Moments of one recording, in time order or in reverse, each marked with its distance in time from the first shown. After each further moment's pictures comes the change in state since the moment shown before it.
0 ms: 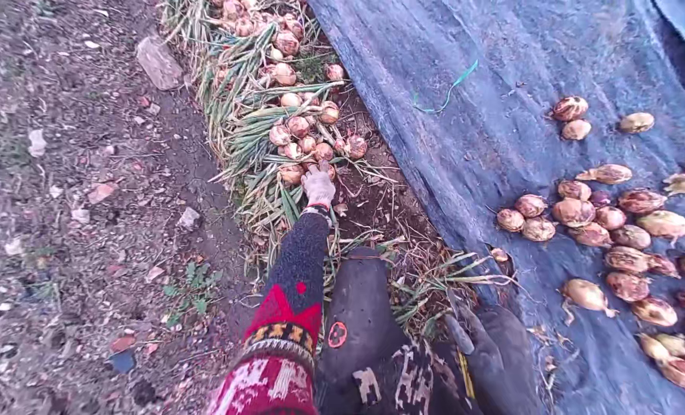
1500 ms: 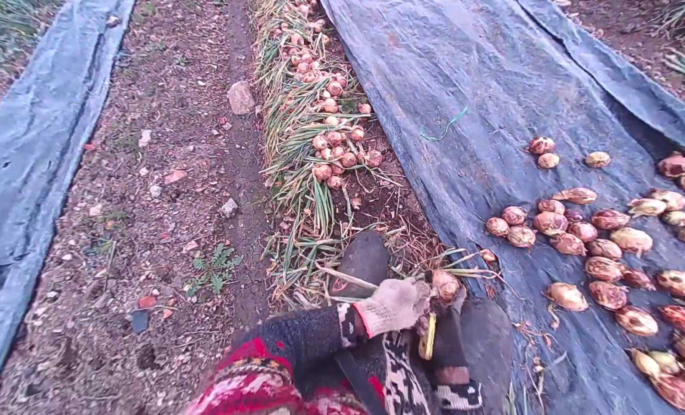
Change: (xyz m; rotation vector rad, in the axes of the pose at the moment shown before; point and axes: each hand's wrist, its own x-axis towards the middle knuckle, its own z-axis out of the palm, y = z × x) left_hand -0.475 0.056 -0.087 -0.284 -0.432 0.859; right_hand -0.055 0.071 0.020 0.971 -0.308 0.161
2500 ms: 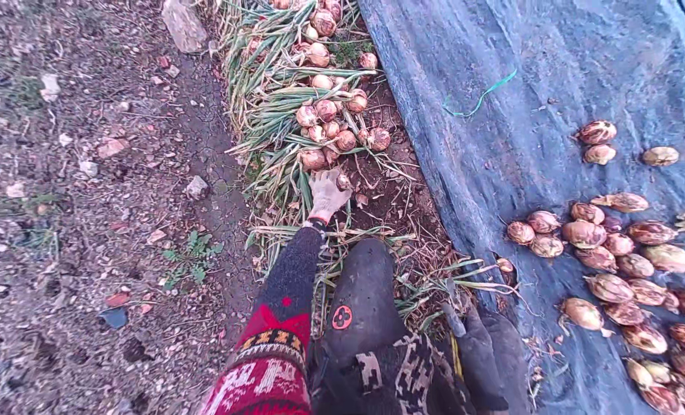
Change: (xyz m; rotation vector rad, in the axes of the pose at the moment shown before) left_hand 0.165 -0.386 -0.122 0.085 0.622 -0.654; right_hand 0.066 -0.052 0.062 -1.077 0.331 -0.264
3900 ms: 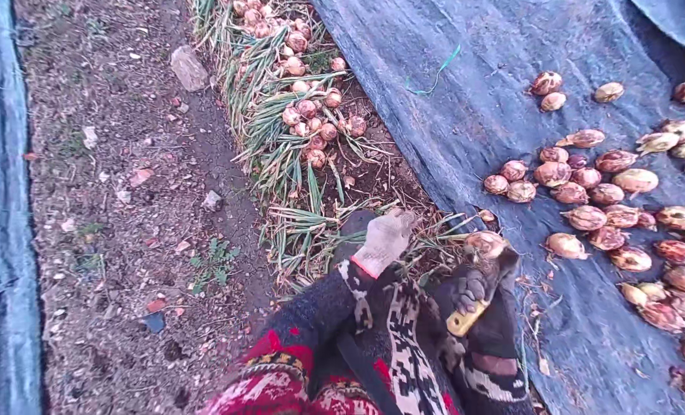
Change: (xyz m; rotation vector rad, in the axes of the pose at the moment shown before) left_hand -0.271 0.200 -0.067 -0.148 -0.255 0.488; right_hand -0.057 0.038 -0.073 1.424 -0.525 -0.147
